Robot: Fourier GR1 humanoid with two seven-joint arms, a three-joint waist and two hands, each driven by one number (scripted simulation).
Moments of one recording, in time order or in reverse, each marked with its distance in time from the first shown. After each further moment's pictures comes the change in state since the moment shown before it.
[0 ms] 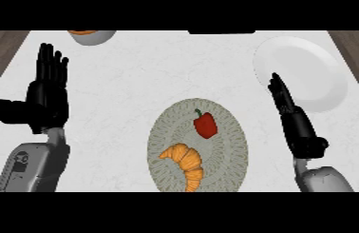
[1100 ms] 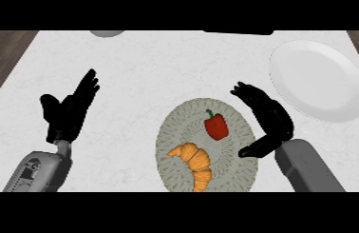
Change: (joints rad) left arm 0.061 0.092 -0.158 0.111 -0.014 -0.235 0.176; right arm -0.235 0.077 -0.019 0.520 -0.232 0.717 -0.581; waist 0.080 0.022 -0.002
